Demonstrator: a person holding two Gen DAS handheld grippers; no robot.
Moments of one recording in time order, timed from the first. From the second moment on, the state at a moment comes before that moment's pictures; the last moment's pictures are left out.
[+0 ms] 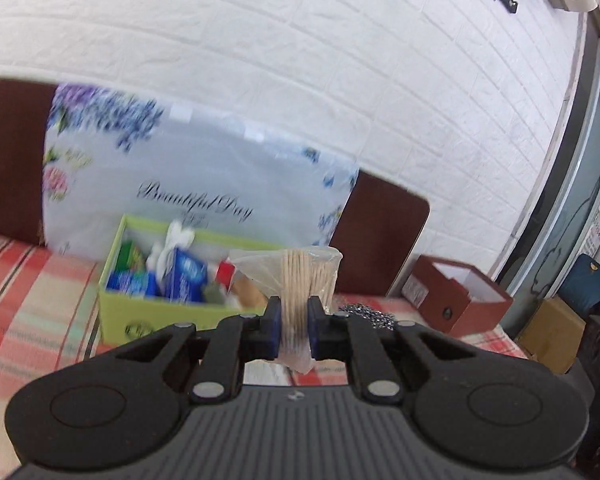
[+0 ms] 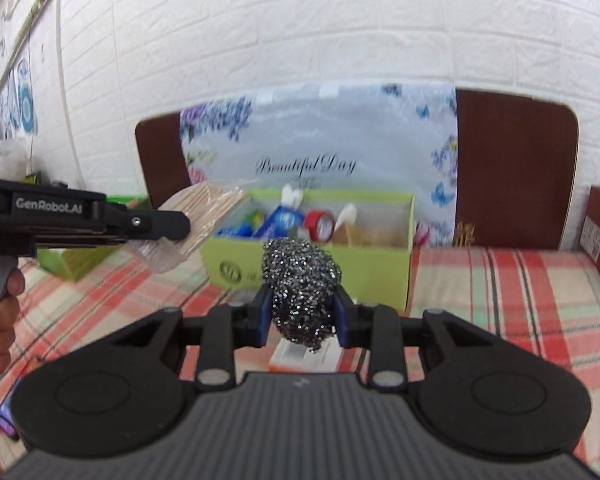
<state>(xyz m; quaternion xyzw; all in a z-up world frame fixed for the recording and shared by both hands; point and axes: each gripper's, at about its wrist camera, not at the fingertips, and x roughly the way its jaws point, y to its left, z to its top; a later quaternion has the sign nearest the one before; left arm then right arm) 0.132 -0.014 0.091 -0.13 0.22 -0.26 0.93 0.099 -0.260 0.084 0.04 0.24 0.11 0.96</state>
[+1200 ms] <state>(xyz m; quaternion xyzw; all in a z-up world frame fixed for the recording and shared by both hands) 0.273 -0.053 0.055 -0.09 0.23 -0.19 0.95 0.249 -0.302 0.028 -0.01 0.21 0.02 0.98</state>
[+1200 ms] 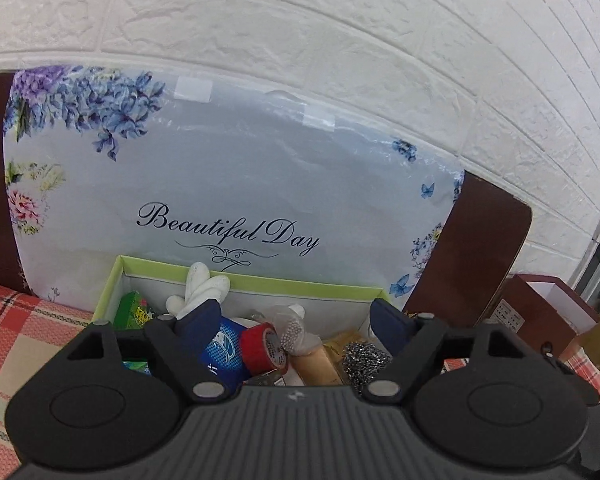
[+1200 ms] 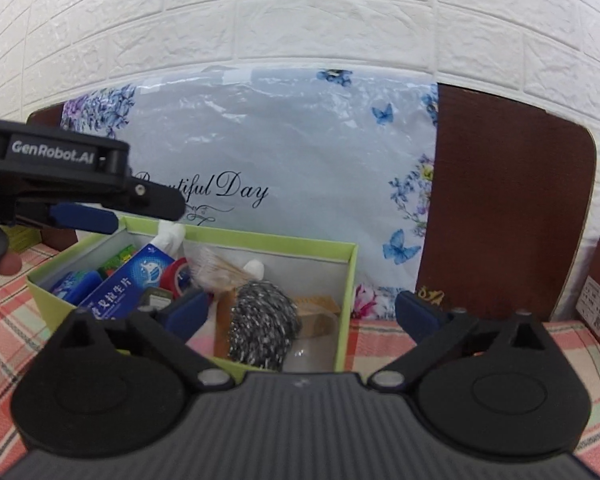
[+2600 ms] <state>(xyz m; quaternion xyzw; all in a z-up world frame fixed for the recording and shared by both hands) 0.066 0.018 -0.029 -0.07 0.33 -0.07 0.94 0.047 -0.225 -0.014 0.03 0.28 0.01 0.96</state>
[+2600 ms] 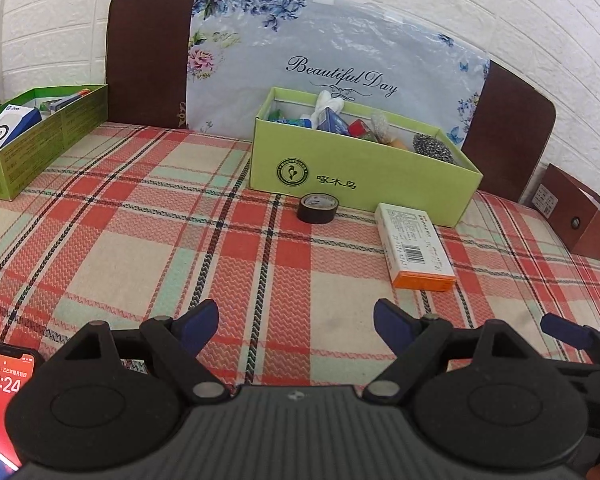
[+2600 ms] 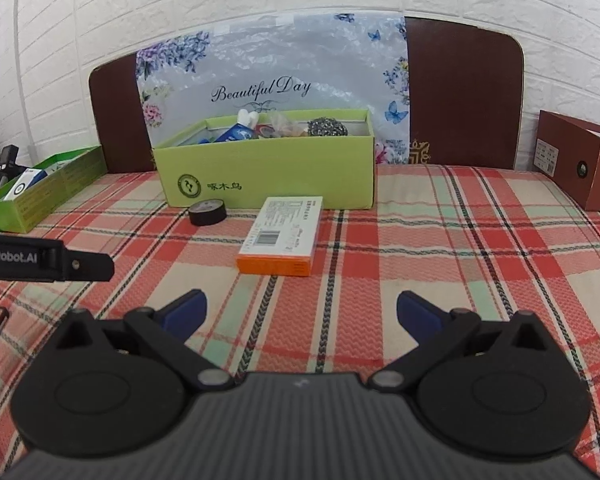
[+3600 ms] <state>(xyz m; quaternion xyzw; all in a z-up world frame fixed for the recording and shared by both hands) 0.227 -0.010 -0.055 -0.08 0.33 -0.14 0.93 0.108 -0.224 -0.041 0.05 0.35 0.04 0.93</state>
